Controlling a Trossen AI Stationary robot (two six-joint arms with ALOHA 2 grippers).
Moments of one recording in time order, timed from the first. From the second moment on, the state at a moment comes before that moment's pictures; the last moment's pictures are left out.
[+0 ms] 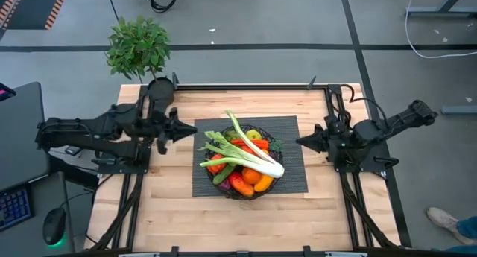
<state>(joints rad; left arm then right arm) -0.02 0.75 0.79 -0.02 -0.02 -0.58 0.40 0.54 0.54 -0.02 0.43 0.81</state>
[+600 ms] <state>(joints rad) 0.03 0.45 0.59 -0.10 -0.09 -0.65 0.07 0.32 0.43 -0.13 0.21 0.78</state>
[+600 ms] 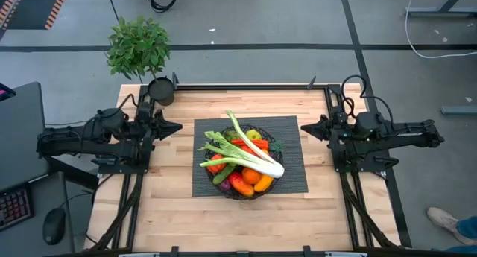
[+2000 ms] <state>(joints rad) 0.03 0.00 0.27 -0.33 -0.07 -0.85 0.05 0.31 0.03 0.43 0.32 0.85</state>
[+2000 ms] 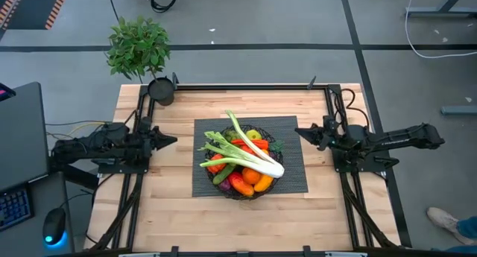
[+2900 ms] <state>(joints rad) 0.03 0.01 0.25 -0.43 -0.23 -0.38 0.05 0.29 0.01 0.24 0.23 0.51</state>
